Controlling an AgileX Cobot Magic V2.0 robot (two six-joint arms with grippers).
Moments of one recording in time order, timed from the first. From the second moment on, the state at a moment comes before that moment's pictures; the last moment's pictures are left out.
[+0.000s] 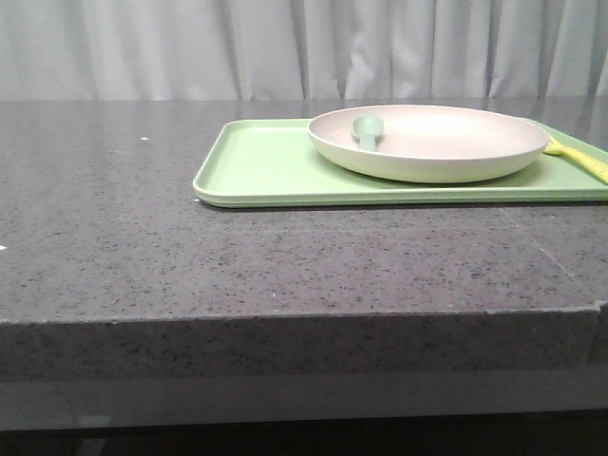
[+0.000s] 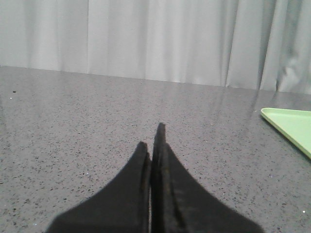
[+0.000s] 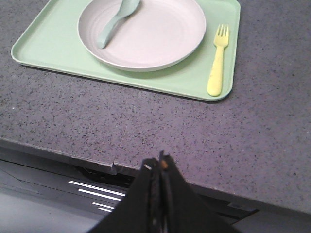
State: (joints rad) left arm 0.02 -0.01 0.01 -0.02 0.03 -0.06; right arm 0.12 0.48 -0.87 0.15 1.05 -0.09
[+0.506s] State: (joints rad) left arm -0.02 -0.01 0.01 0.00 0.03 -0.06; right arm 0.12 0.48 -0.87 0.15 1.05 -0.09
